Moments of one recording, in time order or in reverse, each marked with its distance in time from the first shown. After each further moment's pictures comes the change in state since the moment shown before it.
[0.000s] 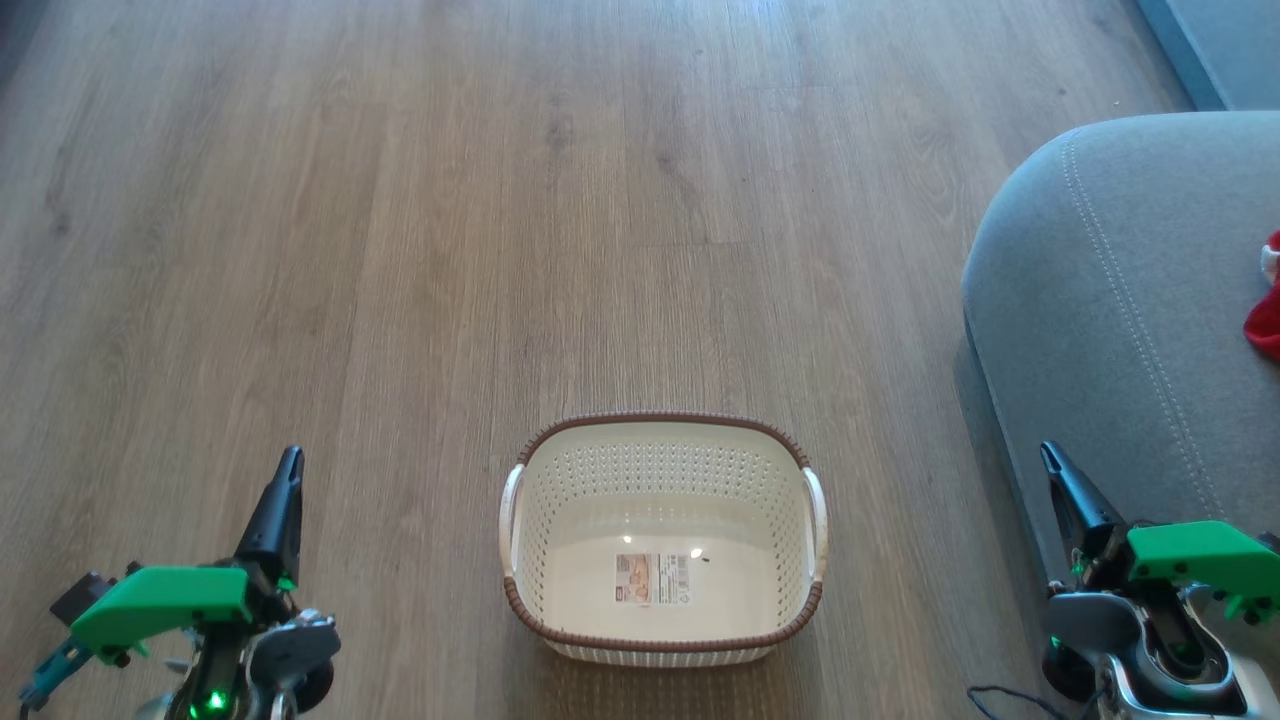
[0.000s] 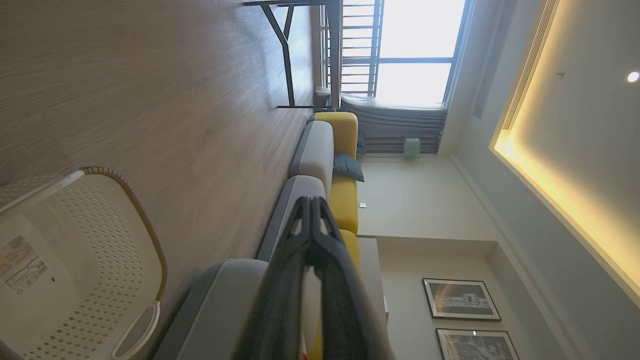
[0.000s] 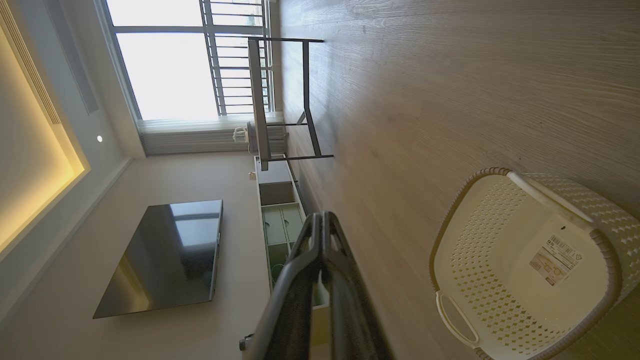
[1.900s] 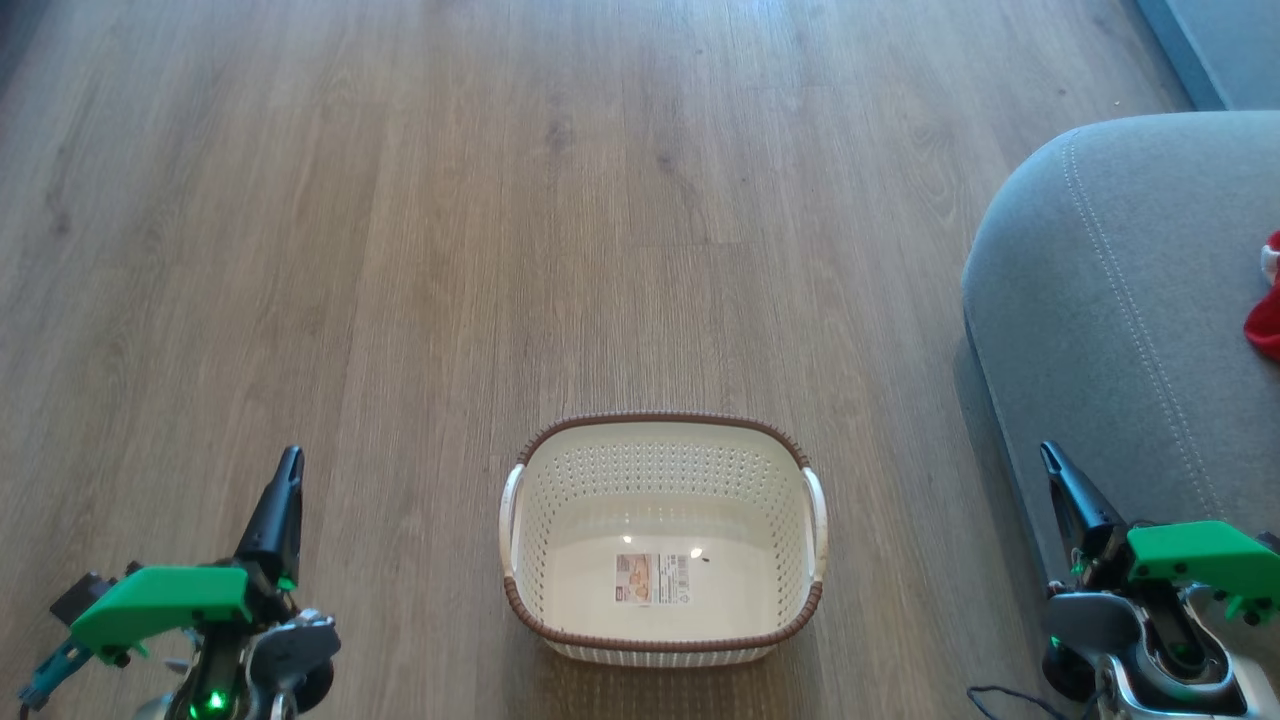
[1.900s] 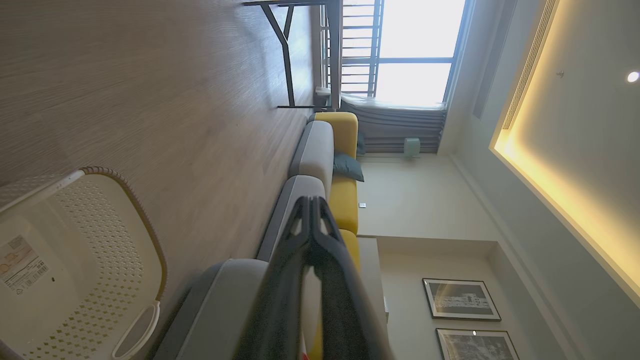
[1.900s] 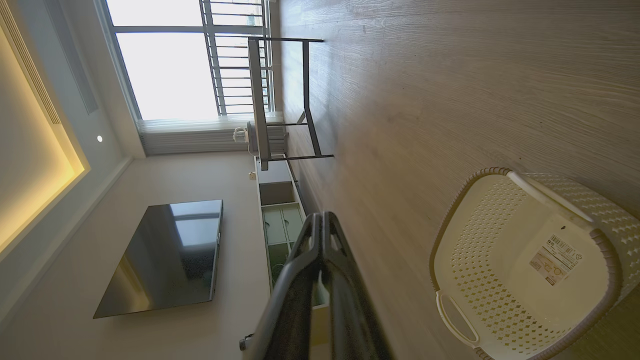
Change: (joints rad) left arm 0.000 0.000 0.000 0.000 0.000 0.000 0.000; right arm 0.000 0.000 -0.001 0.000 0.000 0.000 0.001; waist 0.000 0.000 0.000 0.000
